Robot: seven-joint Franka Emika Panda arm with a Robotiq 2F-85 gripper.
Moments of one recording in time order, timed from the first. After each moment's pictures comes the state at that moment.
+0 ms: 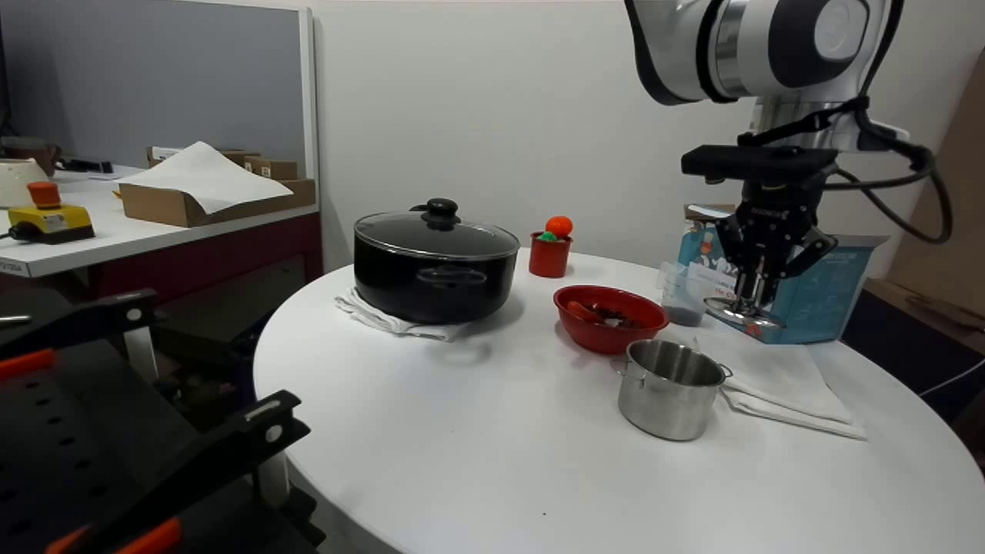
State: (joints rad) arm -0.32 0.91 -0.15 -1.38 0.08 2.39 0.04
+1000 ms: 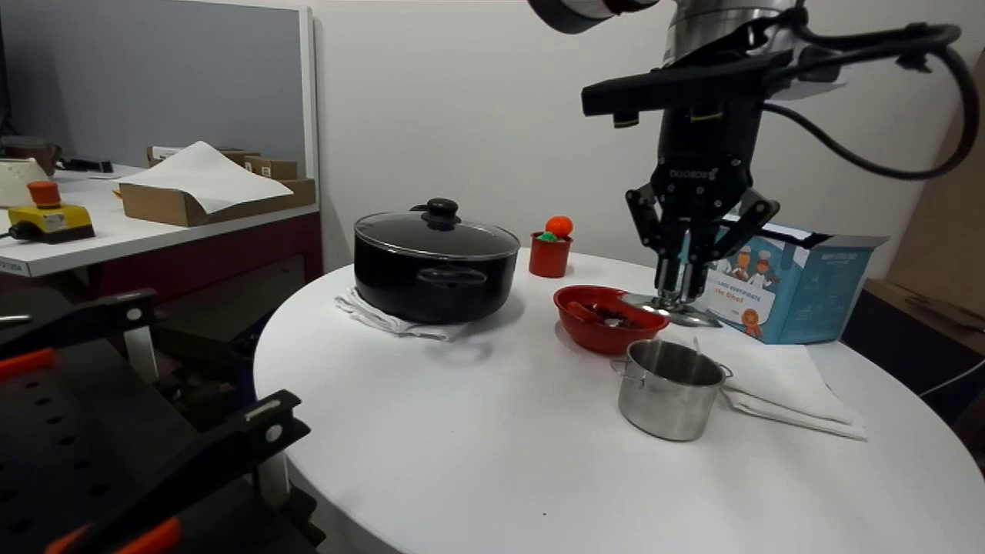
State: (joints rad) arm -0.26 0.43 -0.18 -2.14 -0.07 2.59 -0.07
